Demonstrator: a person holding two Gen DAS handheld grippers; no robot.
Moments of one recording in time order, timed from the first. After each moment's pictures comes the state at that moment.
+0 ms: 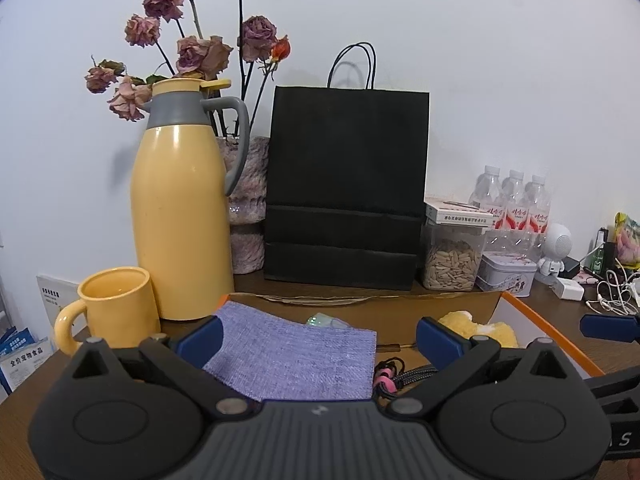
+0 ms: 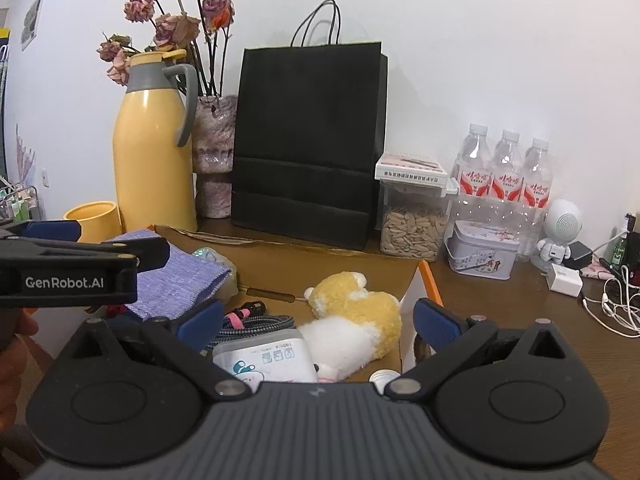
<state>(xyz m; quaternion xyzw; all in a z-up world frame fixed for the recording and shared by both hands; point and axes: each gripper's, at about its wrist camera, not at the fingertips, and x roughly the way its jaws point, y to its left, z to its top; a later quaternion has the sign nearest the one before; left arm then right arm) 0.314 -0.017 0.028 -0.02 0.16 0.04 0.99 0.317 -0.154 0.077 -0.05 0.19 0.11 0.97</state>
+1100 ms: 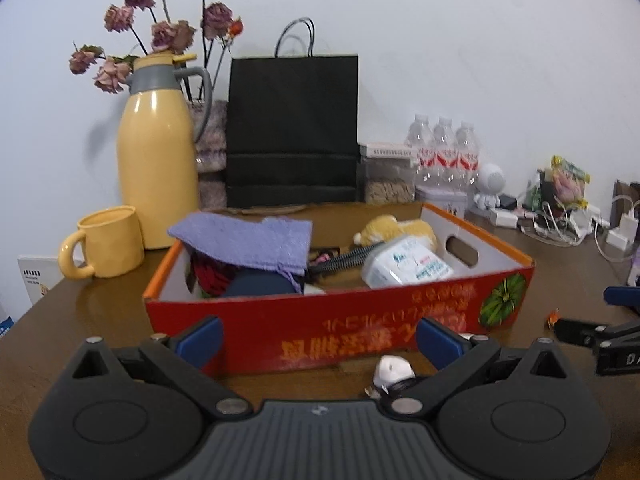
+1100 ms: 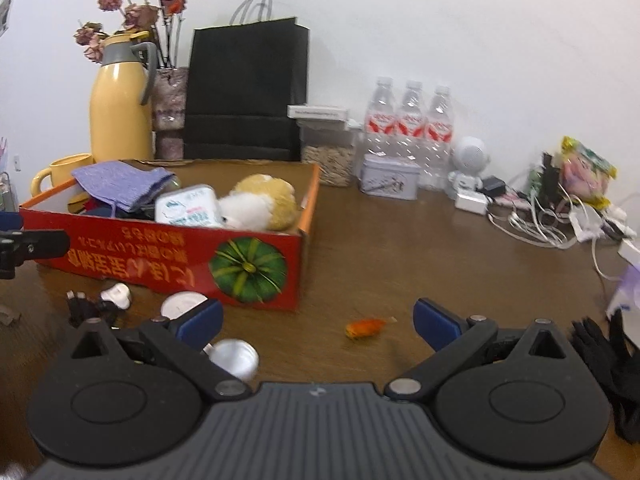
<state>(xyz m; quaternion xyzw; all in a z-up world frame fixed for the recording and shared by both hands) 0.206 -0.042 -0.013 0.00 0.21 -0.02 0.98 0.200 -0.245 0.032 -0.04 0.22 0.04 0.97</state>
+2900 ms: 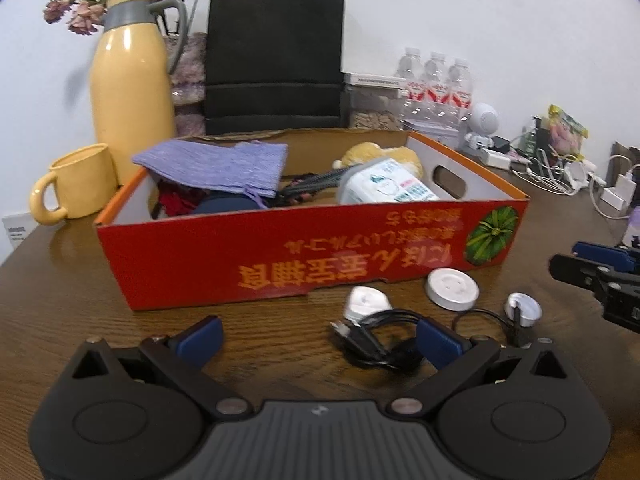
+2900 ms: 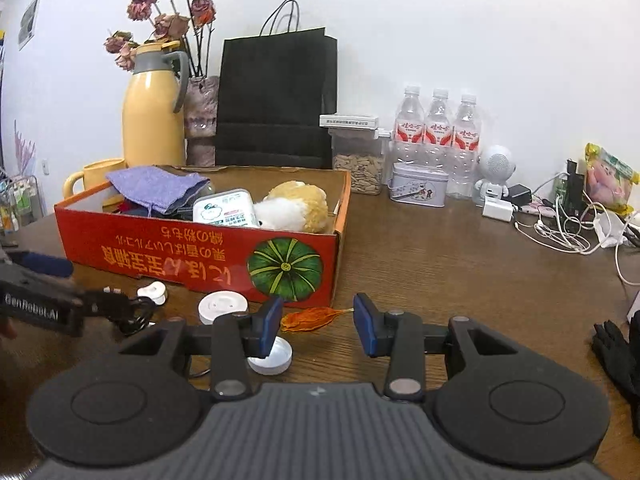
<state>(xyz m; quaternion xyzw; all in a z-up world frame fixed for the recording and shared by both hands) 0.217 -0.061 -0.035 0.00 0.31 -0.05 0.95 0.190 -0.241 0.033 -0.03 0.21 0.09 0.97</state>
